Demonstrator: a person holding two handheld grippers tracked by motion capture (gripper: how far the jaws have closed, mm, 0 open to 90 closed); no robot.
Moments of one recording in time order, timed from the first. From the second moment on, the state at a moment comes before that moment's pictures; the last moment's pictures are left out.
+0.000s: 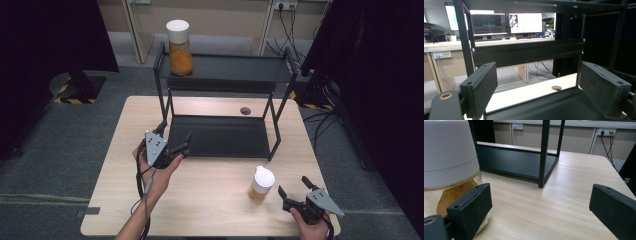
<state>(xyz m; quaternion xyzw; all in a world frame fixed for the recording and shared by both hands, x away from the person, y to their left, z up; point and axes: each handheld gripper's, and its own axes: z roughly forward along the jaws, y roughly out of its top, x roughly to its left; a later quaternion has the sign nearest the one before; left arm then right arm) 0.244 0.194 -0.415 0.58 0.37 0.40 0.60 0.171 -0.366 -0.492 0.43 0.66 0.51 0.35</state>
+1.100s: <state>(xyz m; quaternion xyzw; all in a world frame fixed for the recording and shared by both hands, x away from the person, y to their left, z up) 0.228 0.197 -0.474 0.60 0.40 0.36 0.59 0.171 -0.365 -0.491 0.42 0.66 0.51 0.36</state>
